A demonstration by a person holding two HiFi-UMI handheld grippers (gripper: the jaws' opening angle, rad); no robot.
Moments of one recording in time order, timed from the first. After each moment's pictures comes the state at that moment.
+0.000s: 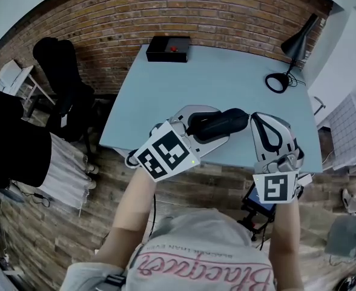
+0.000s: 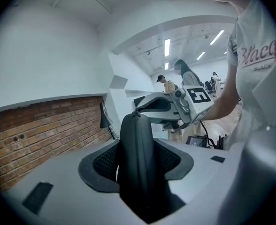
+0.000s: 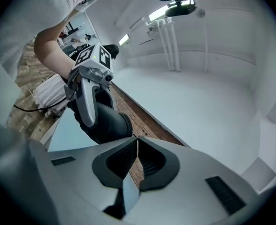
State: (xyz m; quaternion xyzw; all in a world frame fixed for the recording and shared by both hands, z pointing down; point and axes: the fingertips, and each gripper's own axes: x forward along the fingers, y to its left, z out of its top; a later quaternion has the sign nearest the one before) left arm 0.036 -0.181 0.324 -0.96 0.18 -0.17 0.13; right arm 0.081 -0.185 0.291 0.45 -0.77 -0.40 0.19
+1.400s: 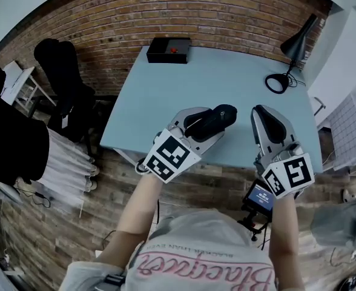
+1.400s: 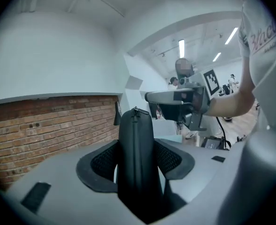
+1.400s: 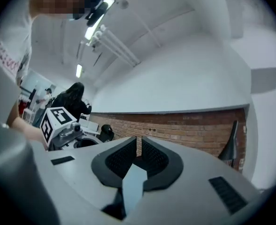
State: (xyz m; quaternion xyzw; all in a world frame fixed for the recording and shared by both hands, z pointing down) left arm 0.026 -0.207 0.350 -0.95 0.27 -0.13 0.10; right arm 0.095 -0.196 0.278 0.46 -0.88 -0.11 -0.01
